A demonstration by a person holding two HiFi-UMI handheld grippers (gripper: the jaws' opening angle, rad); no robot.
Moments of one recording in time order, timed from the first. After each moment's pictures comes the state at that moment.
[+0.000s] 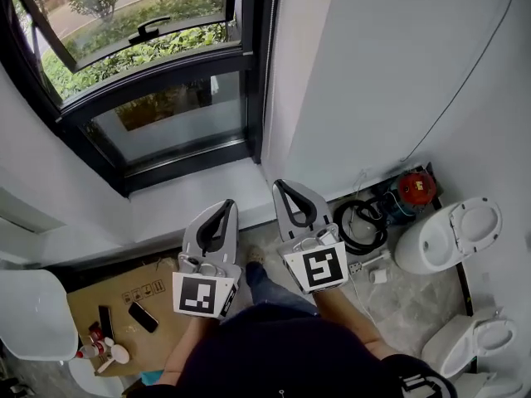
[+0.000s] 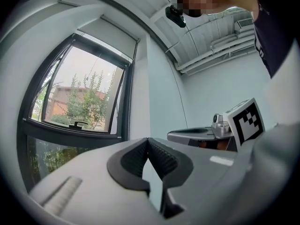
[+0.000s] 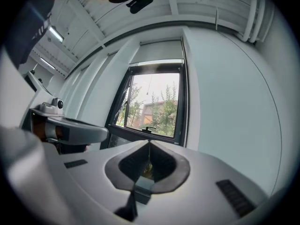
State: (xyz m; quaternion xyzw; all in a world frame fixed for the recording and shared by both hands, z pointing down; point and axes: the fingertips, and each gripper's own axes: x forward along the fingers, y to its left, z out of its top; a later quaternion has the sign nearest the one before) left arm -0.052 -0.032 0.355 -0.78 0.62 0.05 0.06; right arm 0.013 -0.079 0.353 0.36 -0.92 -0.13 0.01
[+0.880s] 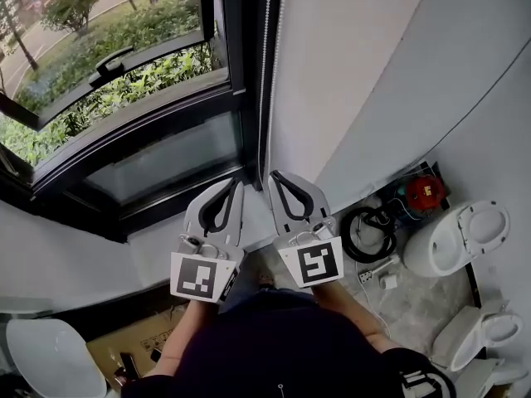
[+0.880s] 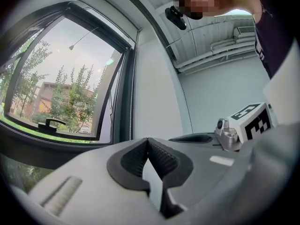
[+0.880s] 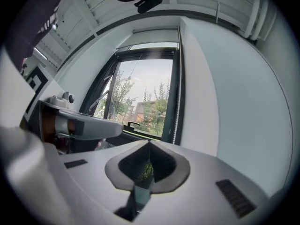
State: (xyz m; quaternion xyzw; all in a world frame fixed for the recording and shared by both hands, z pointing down) left arm -0.104 -0.264 0.338 -0.83 0.55 0.04 0.06; right arm -0.053 -0.285 0.348 0.40 -0.90 -0.14 0.02
